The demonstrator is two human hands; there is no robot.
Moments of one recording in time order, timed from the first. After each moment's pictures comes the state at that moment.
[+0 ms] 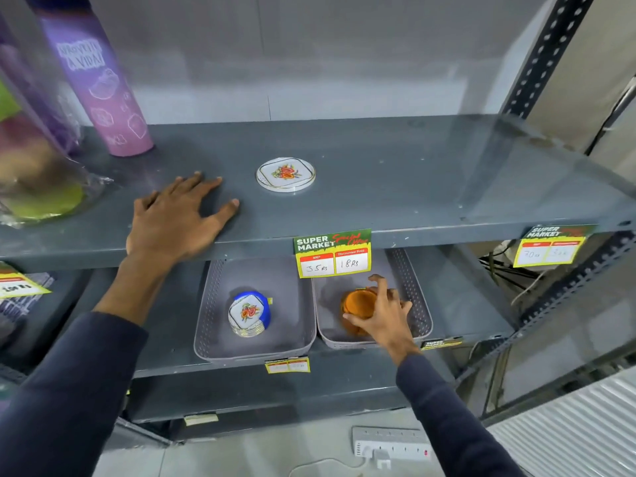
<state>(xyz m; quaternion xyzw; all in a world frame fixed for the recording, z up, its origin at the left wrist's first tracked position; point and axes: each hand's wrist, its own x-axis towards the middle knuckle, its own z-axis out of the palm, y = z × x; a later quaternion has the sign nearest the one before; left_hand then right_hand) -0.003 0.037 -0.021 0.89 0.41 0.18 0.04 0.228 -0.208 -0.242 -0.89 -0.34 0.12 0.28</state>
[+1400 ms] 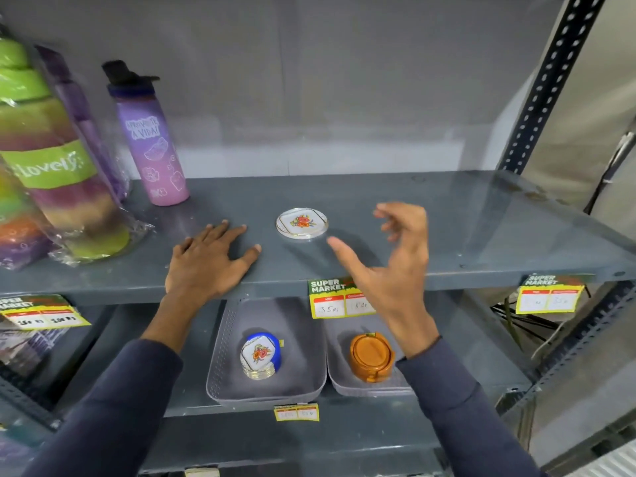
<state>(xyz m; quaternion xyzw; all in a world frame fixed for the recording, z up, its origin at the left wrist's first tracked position) -0.002 0.035 -0.020 0.89 0.43 0.15 0.05 0.173 -0.175 -0.014 -0.55 -0.47 -0.31 0.62</state>
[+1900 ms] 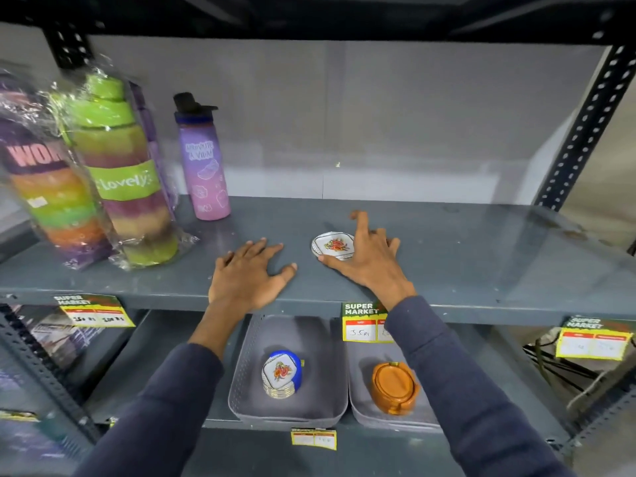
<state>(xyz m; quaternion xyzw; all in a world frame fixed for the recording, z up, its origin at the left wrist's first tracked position) -0.002 0.039 -0.022 0.89 0.43 0.15 0.05 0.195 -0.074 -0.004 -0.81 -0.49 -0.03 0.33</state>
